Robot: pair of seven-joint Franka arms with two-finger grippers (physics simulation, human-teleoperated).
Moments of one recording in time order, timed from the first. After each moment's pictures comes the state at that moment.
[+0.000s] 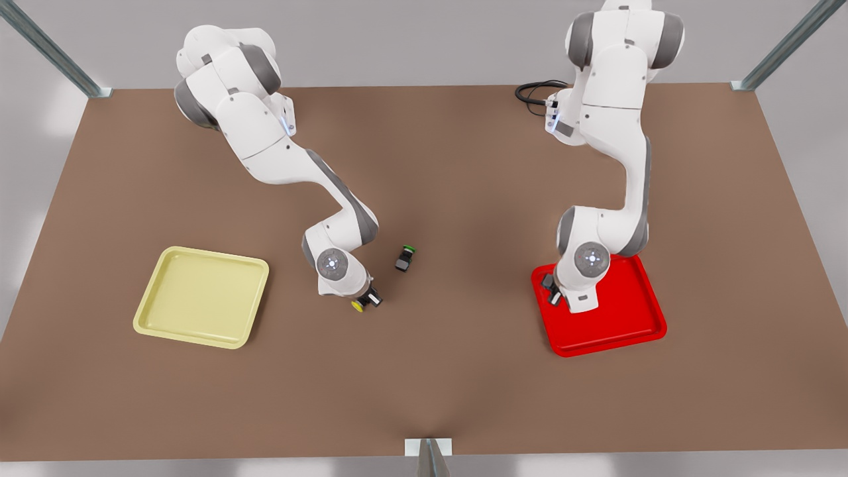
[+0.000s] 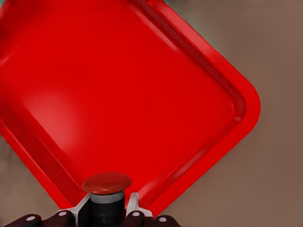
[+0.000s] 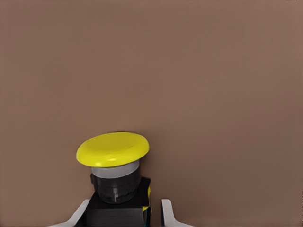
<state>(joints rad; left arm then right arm) -0.64 0.54 0.43 -1.87 -0.16 2.22 -1.12 0.38 0.78 0.17 -1.63 0.02 2.40 1.23</state>
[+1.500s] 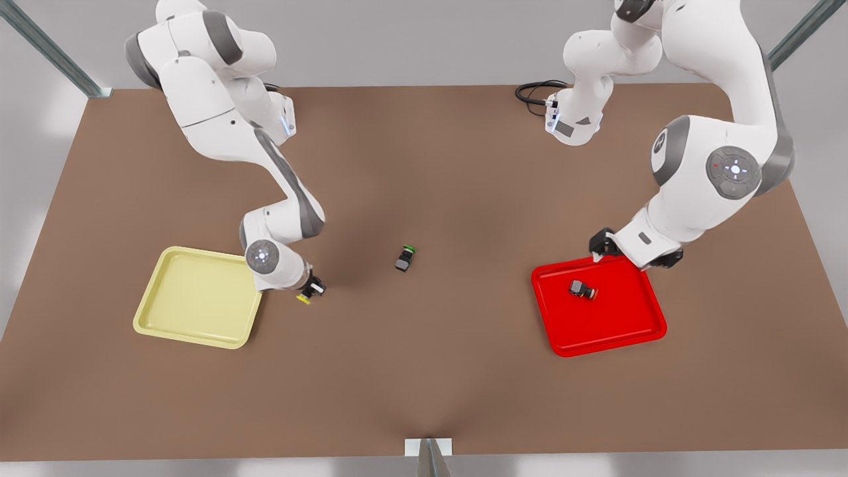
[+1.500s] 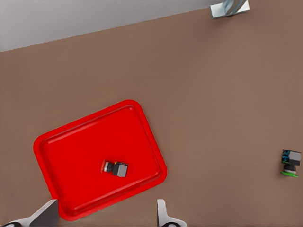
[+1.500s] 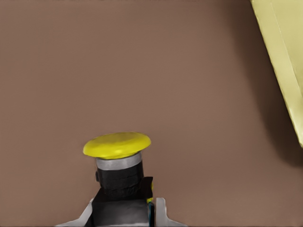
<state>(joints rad) -0.07 0.26 -0.17 -1.40 0.05 1.69 -0.01 0.17 0.51 0.16 -1.93 0.01 2.34 0.88</state>
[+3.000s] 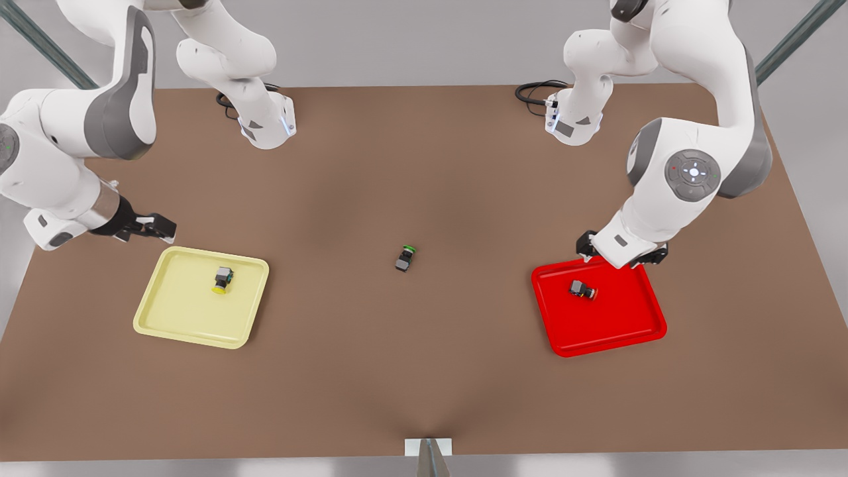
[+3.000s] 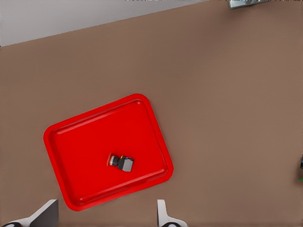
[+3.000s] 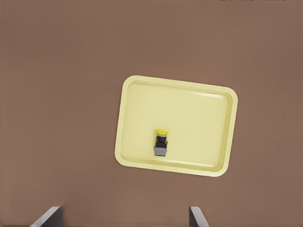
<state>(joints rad) -0.12 0.27 -0.17 -1.41 0.12 1.67 -0.12 0.06 0.10 -0.08 -1.53 -0.01 1.58 0.03</state>
